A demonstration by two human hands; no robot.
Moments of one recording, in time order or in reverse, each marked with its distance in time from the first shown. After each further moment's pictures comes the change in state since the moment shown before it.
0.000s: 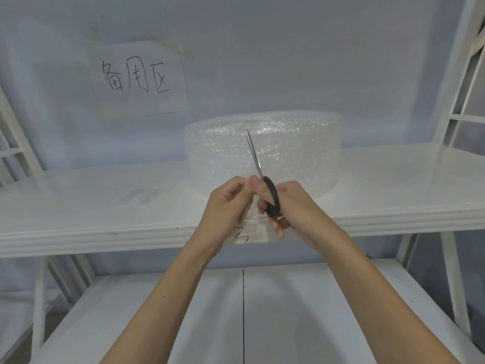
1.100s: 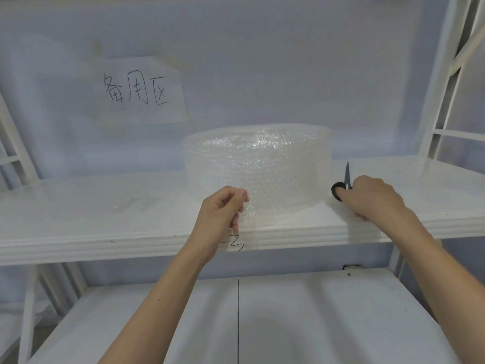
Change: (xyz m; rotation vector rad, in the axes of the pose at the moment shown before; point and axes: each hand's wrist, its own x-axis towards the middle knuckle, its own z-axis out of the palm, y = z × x) left_hand 0.002 -0.003 -0.005 -0.049 0.064 -0.083; right_hand 0.011 0.023 -0.131 -0.917 0.531 0.331
